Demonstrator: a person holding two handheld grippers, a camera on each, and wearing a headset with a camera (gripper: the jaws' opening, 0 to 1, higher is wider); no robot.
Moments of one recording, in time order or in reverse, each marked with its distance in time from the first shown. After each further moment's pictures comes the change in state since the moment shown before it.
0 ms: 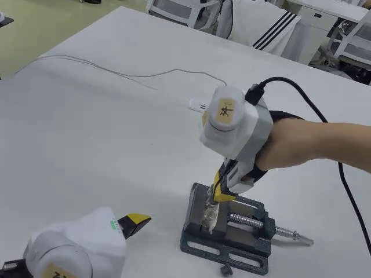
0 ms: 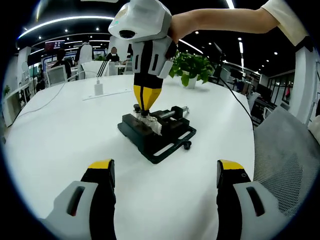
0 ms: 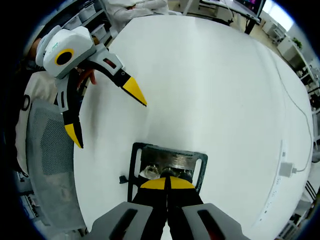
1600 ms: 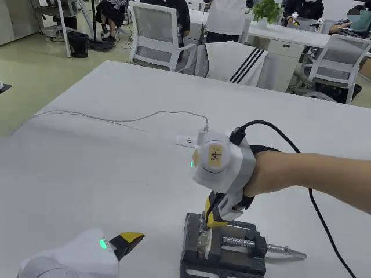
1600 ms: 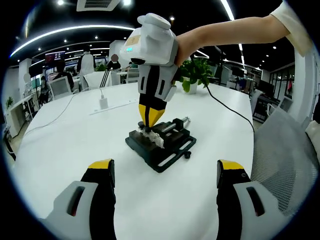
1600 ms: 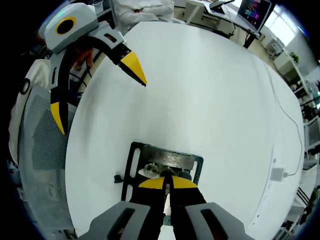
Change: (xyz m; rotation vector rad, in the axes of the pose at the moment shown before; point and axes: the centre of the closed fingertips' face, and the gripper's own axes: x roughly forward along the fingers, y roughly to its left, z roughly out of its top) left arm -0.031 -0.003 0.030 0.068 -0.030 0.046; right arm -0.005 0.003 0.002 -0.061 -0.088 -0.091
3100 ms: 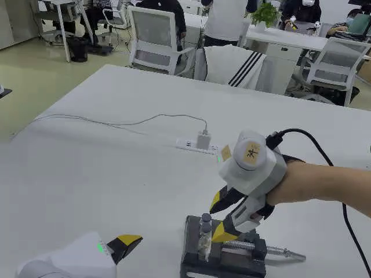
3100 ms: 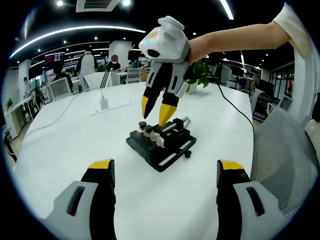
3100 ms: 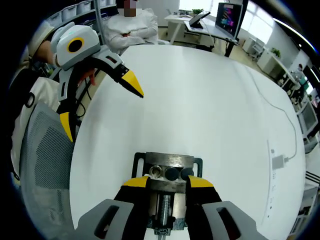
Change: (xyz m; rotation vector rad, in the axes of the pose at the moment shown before) left arm -0.003 0.004 0.000 0.009 0.001 0.001; right arm -0.013 0.002 0.001 0.130 -0.208 -0.029
